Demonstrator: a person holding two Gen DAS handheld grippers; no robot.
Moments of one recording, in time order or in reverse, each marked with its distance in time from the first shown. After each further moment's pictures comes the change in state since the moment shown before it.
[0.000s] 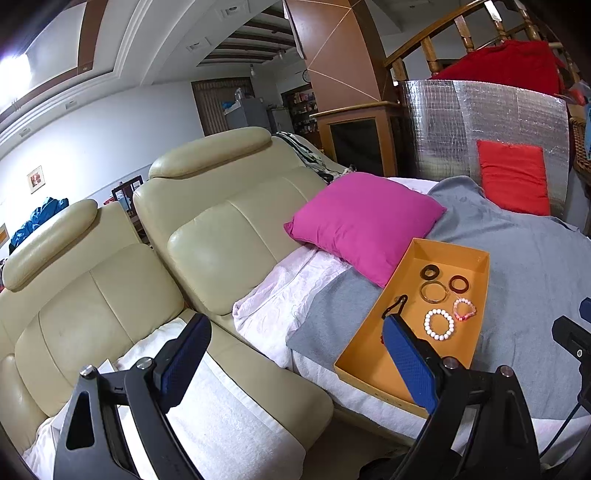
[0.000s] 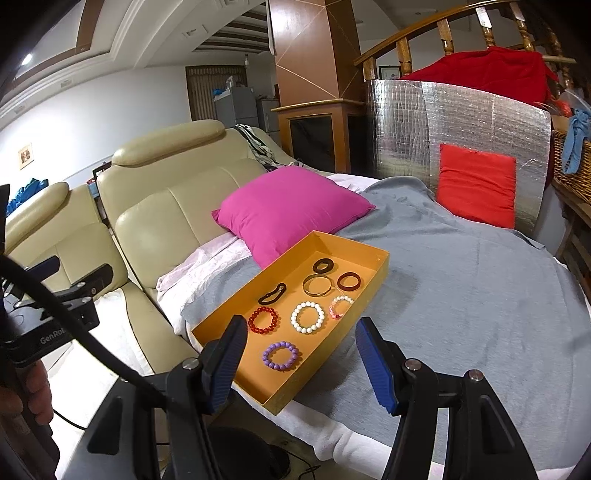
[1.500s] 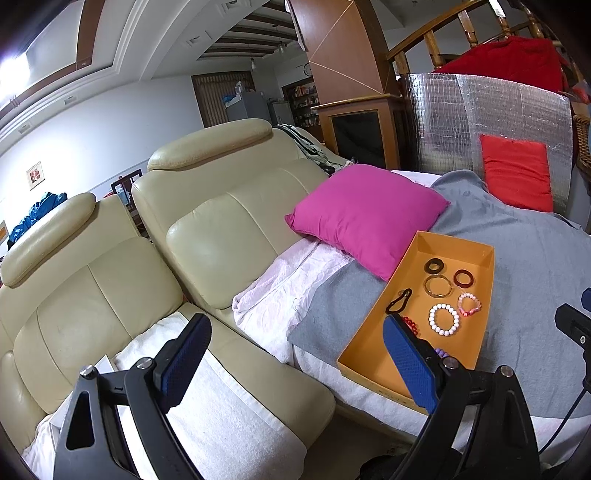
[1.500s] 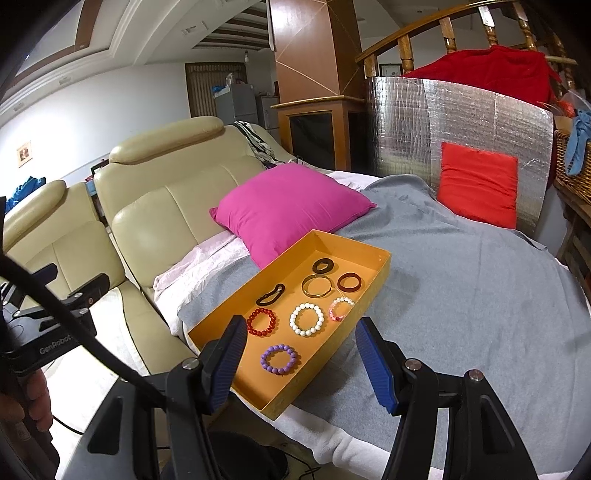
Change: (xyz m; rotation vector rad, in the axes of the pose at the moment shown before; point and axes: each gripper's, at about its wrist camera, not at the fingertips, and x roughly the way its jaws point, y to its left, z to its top) left arm 0.016 0.005 -0.003 -0.004 0.028 0.000; right arm 0.013 0.003 0.006 -0.007 0.012 -0.009
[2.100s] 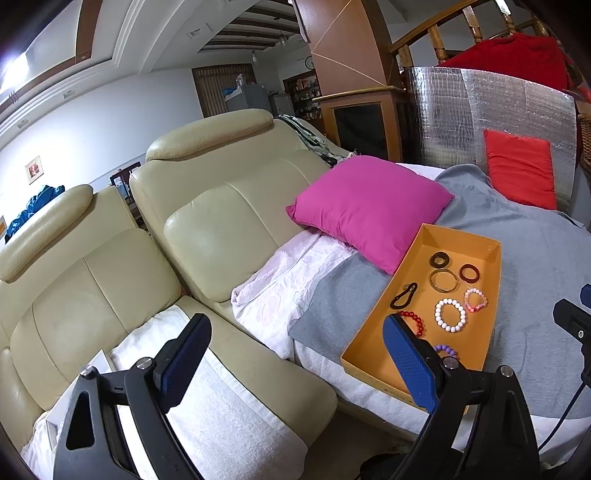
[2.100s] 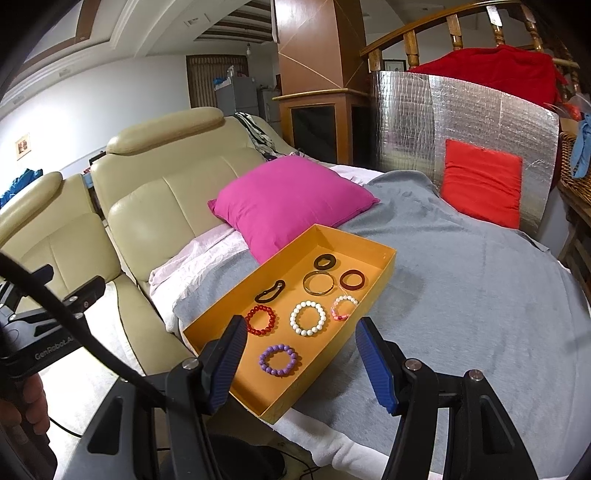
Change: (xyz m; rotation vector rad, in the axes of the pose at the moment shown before) left arm 0.021 0.005 -0.002 -0.006 0.031 -0.005; right arm 0.021 0.009 0.003 -0.013 0.026 -0.014
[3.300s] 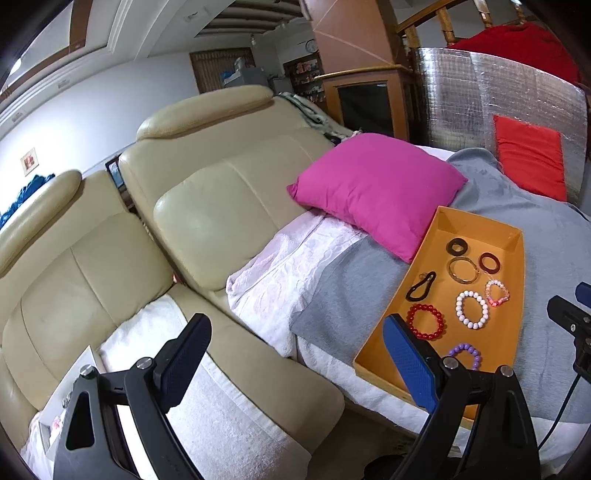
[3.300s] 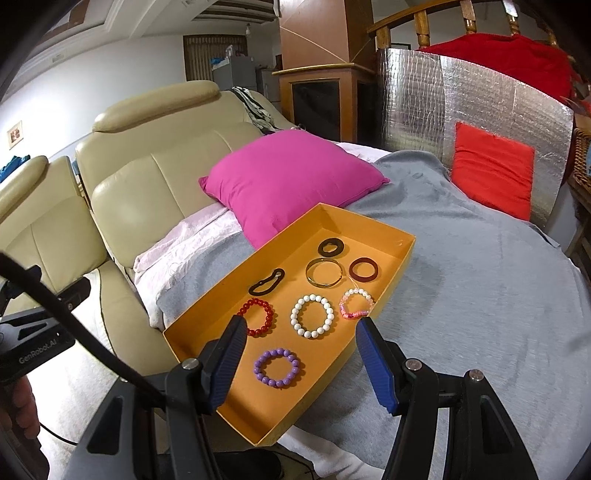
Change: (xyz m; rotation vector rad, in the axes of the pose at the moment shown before) left arm 0.054 0.001 -0.002 0.011 0.056 0.001; right arm 0.071 0.009 0.006 -0.007 0.079 -0.012
